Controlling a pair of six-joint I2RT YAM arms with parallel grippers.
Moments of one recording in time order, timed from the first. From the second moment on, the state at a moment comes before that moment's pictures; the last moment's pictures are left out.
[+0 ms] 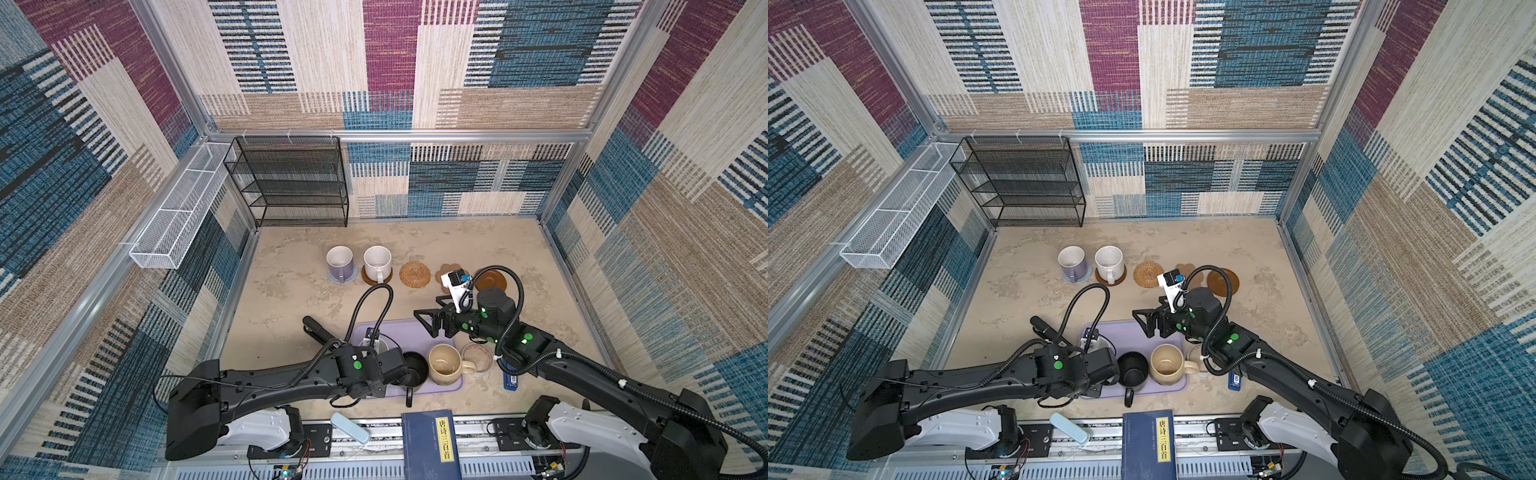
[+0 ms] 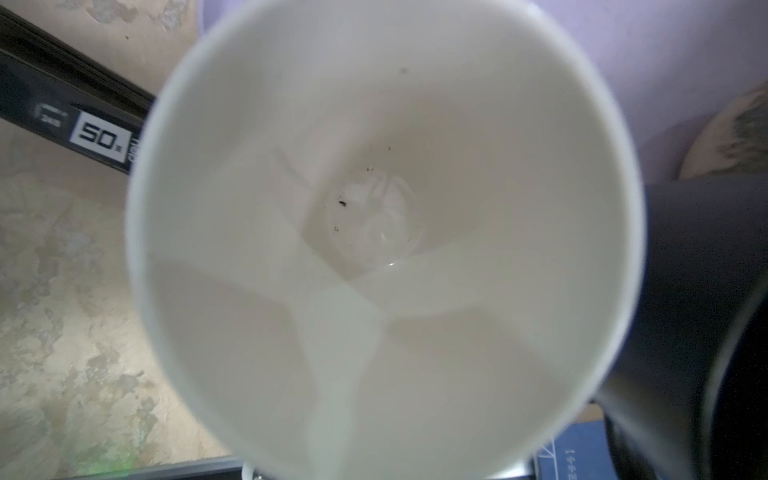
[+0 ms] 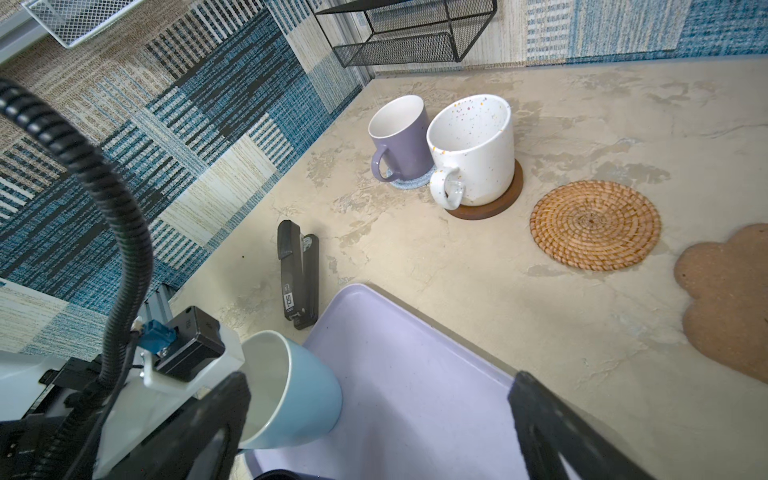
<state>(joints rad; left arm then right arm) -1.22 1.26 0.83 -0.96 -0.31 -1.02 0.70 1.03 0.63 0.03 -0.21 0.37</state>
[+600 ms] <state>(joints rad) -1.06 1.27 1.17 -1.10 -0.39 -0.85 0.67 1.06 0.69 0.16 -0.25 0.40</state>
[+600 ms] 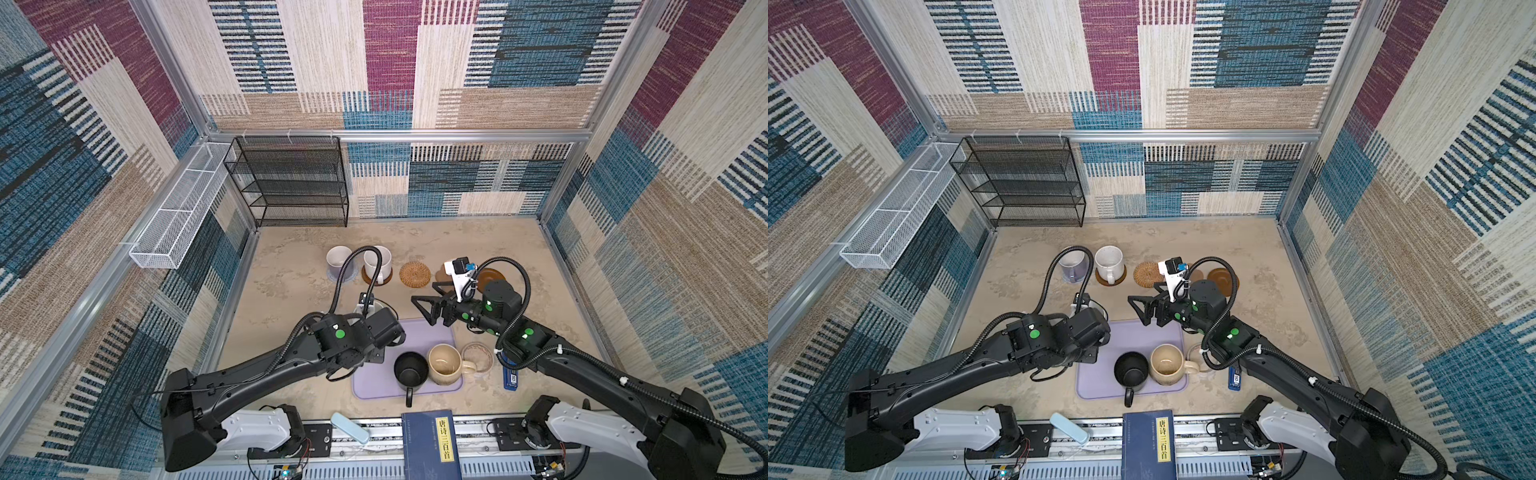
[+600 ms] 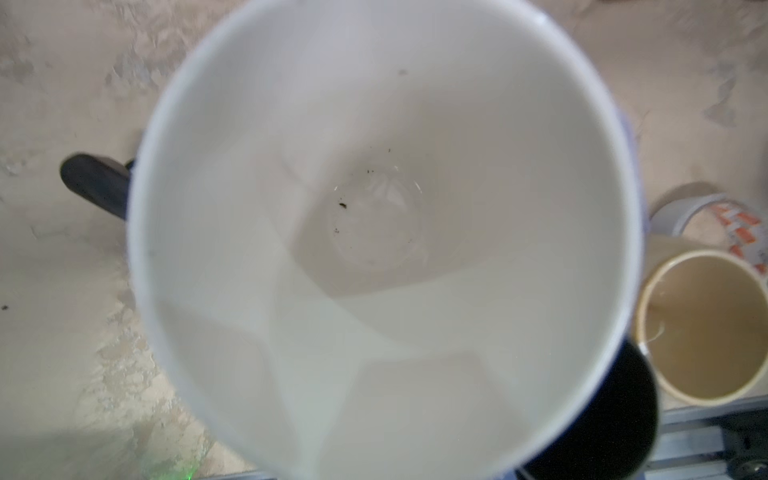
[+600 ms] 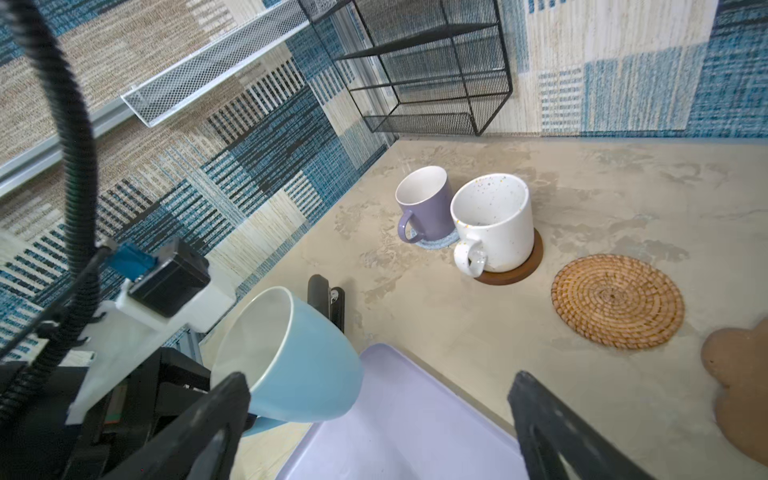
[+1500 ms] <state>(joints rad) -0.86 1.91 1.92 -1.09 -0.31 -0.63 0.27 1.05 0.66 0.24 -0.43 0.44</state>
